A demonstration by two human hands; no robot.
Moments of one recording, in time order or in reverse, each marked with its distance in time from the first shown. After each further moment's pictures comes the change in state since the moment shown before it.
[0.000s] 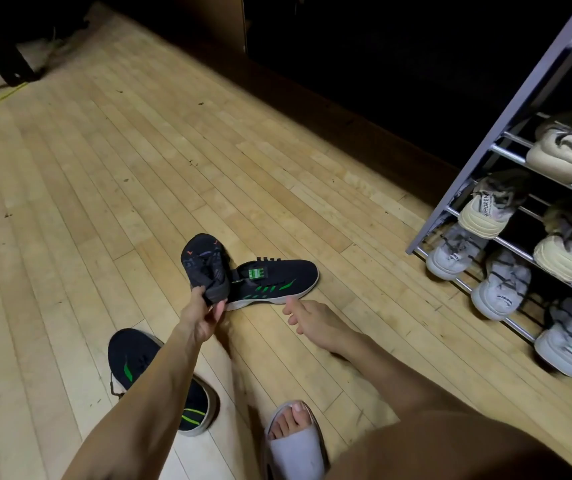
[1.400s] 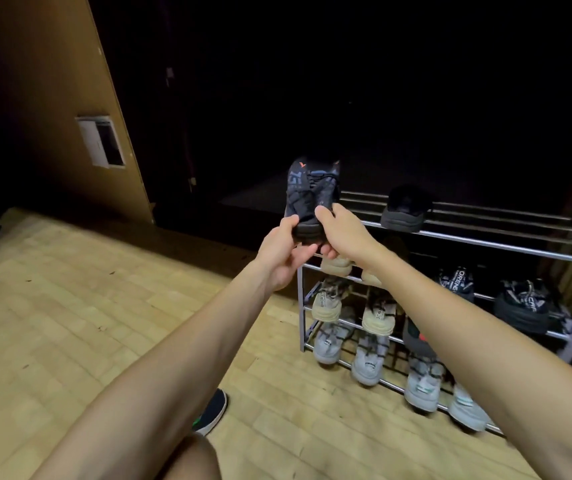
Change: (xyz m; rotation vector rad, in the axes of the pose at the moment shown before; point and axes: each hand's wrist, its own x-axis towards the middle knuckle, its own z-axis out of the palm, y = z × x) left_hand -0.384 -0.039 0.367 0.347 -0.961 0.274; right_hand -0.248 -0.100 -0.339 0.167 0.881 -0.405
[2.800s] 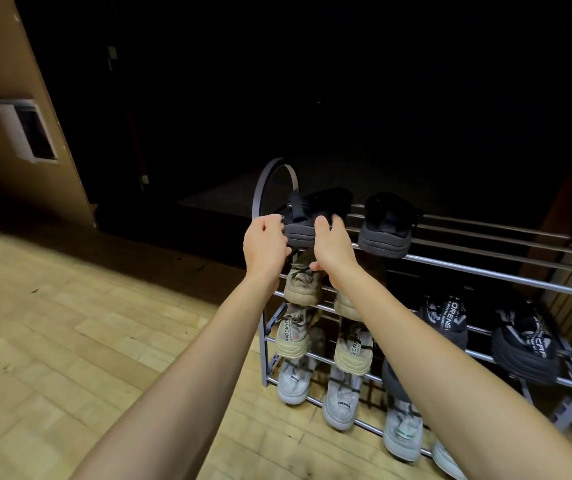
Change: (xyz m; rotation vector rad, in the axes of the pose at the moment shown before) left_hand 0.139 -0.041 0.040 0.397 0.235 0.420; right_hand 0.098 0.073 -0.006 0.183 0.314 0.246
